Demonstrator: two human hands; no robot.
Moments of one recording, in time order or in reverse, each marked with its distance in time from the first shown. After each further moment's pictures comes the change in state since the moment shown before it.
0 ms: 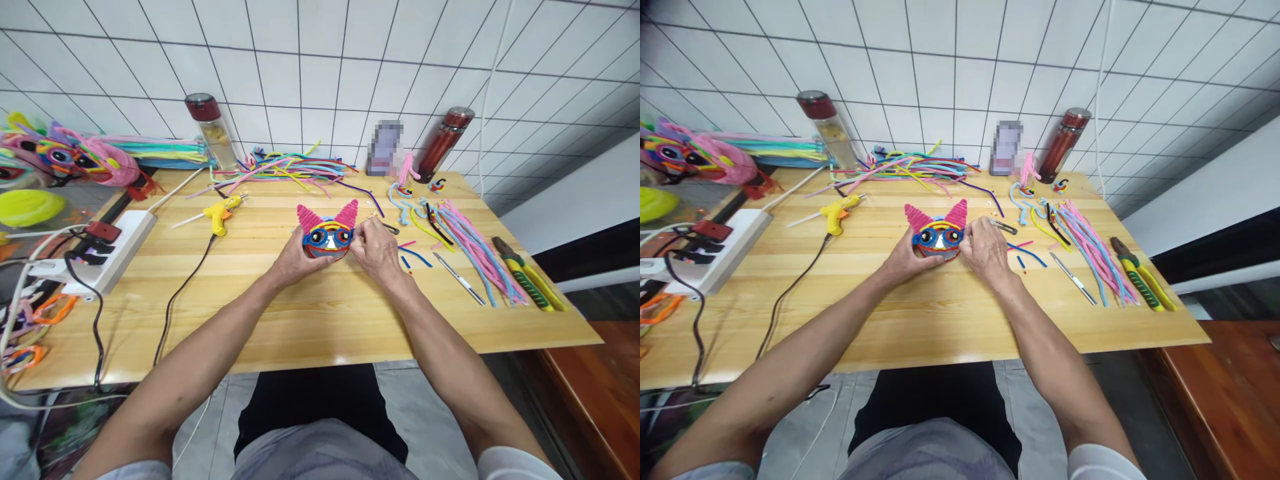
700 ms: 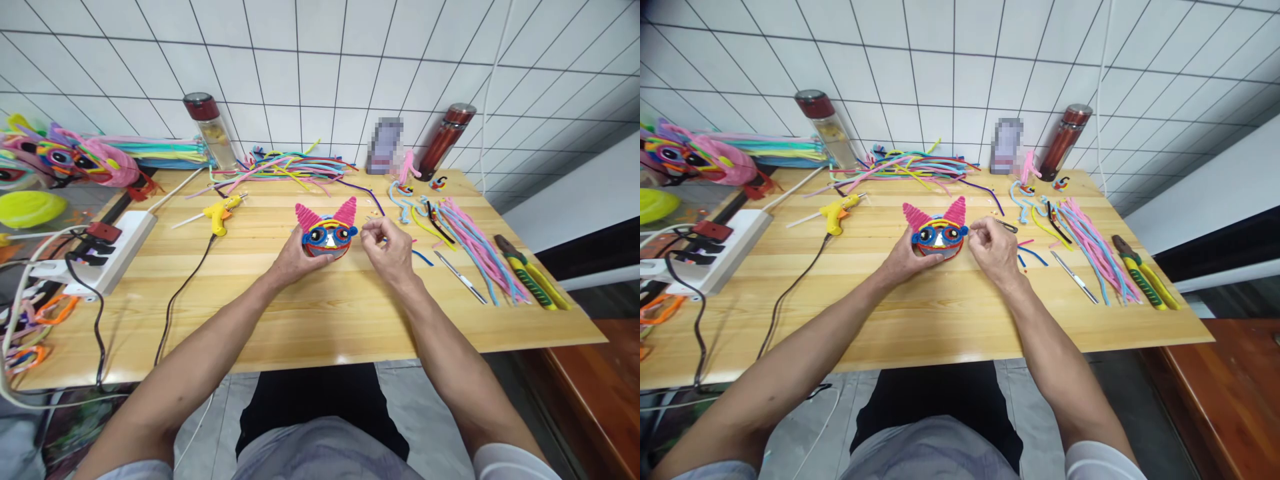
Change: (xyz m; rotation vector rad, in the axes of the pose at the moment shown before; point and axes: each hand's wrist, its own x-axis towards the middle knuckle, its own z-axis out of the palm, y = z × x) left_hand 0.002 0.004 -0.002 -0.025 -0.002 0.002; right_hand -0.003 -0.007 -0.023 0.312 0.135 0.168
